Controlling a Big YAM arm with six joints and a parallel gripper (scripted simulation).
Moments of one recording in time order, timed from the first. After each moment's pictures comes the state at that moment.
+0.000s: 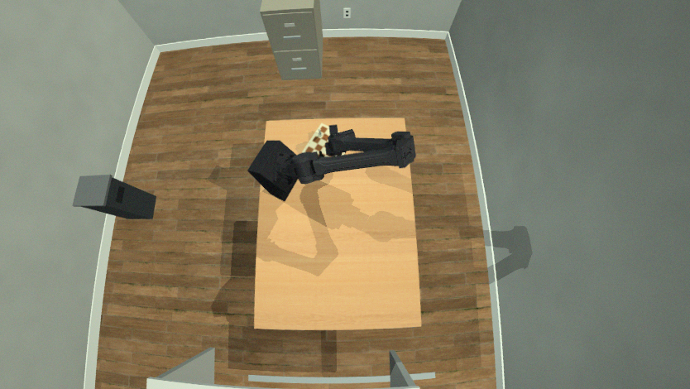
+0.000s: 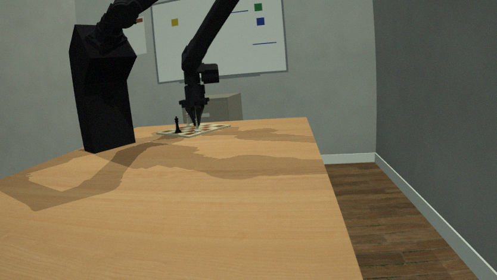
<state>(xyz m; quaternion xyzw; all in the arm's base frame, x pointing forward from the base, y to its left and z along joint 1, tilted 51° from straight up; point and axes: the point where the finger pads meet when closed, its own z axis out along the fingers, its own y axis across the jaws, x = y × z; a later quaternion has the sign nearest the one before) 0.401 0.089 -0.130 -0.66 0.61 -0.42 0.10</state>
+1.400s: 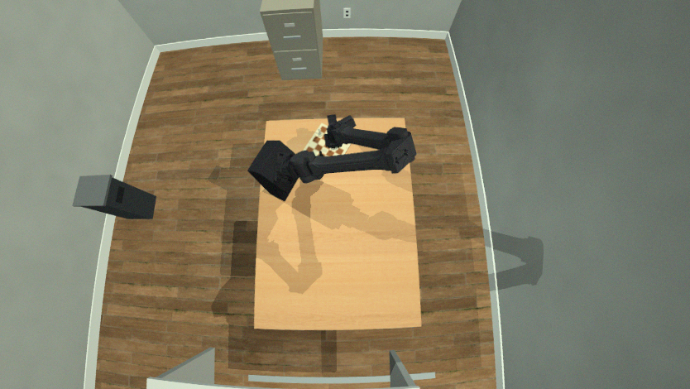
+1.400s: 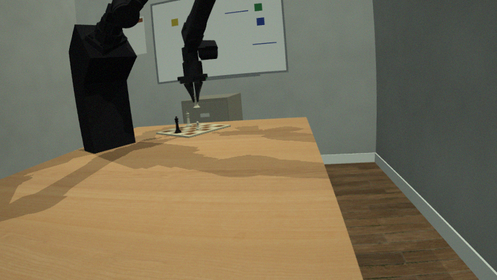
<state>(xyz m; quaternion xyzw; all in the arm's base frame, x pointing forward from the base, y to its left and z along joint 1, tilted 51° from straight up) 0.344 0.128 -0.074 -0.68 0.59 -0.42 0.10</state>
